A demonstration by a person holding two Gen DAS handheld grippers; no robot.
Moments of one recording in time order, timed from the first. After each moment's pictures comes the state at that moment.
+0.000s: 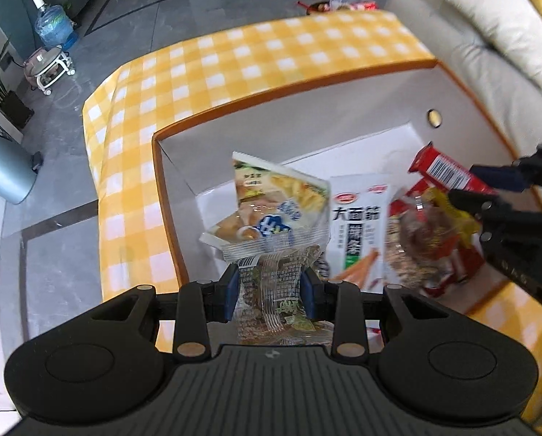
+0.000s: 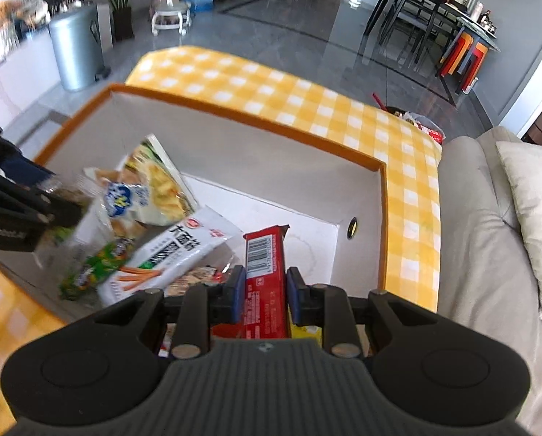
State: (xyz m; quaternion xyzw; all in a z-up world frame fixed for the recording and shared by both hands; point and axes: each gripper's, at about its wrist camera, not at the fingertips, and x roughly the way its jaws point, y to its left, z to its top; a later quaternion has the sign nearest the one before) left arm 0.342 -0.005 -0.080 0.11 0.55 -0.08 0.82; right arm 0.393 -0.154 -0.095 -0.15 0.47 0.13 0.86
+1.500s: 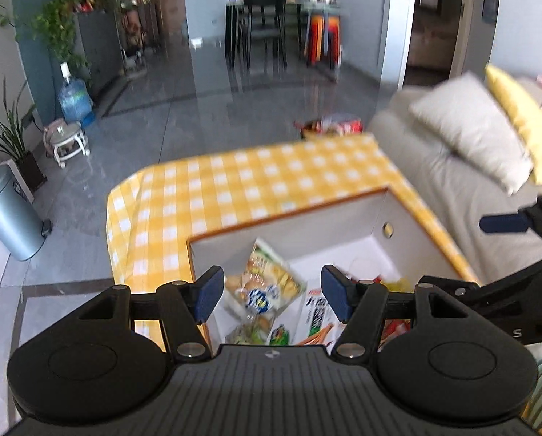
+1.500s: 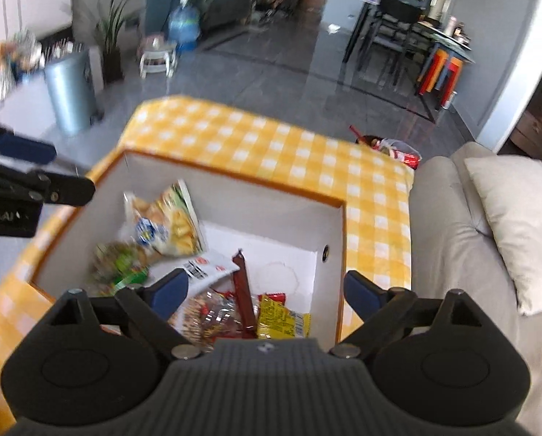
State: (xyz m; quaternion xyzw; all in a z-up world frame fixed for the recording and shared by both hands) left arm 0.283 0.003 0.017 0.05 0.38 -0.10 0.92; right arm 0.345 -0.168 -0.015 -0.10 0.41 0.11 0.90
